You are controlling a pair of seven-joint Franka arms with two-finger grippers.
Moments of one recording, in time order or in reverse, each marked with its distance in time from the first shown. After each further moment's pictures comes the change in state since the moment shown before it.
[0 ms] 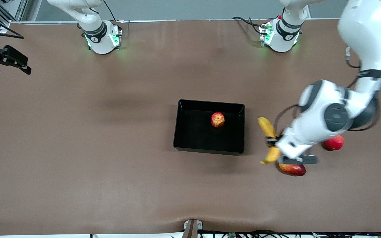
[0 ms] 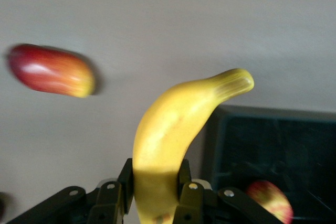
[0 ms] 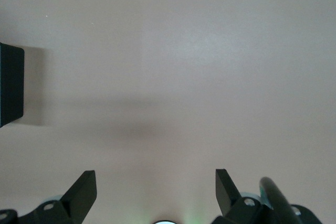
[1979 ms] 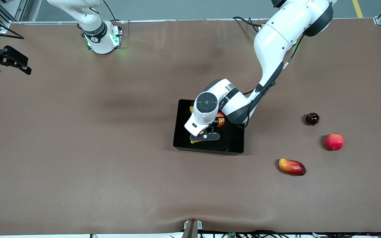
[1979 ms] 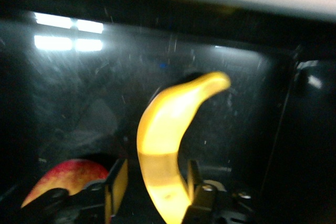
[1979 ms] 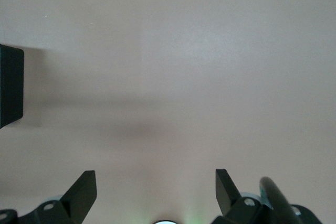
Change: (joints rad) left arm -0.566 0.241 0.218 0.135 0.027 0.144 -0.426; right arm -0.006 0.002 -0.001 0.000 0.001 -0.001 0.003
